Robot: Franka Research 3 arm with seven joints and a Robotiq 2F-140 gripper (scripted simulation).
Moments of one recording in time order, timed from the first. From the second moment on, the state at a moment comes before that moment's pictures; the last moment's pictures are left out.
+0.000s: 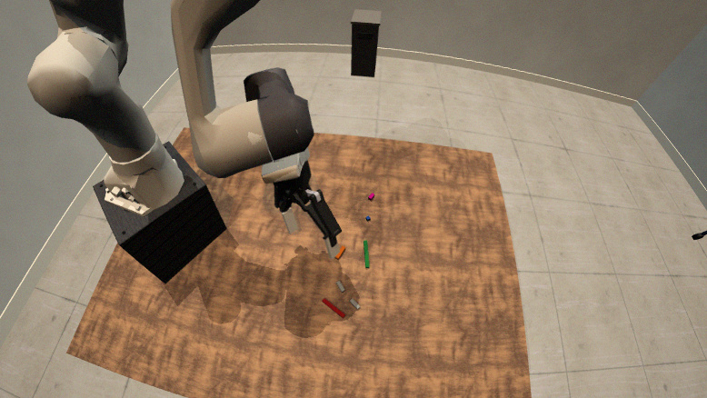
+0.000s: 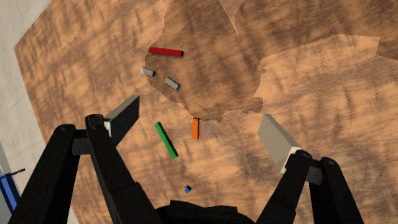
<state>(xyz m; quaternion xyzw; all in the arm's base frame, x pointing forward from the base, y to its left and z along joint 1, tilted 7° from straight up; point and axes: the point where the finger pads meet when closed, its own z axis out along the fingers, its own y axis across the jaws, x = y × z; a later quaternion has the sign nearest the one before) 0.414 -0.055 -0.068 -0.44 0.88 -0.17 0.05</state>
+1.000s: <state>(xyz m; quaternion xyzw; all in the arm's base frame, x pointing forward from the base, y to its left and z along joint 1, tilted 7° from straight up) 0.451 -0.097 -0.088 -0.41 0.91 -0.10 0.05</state>
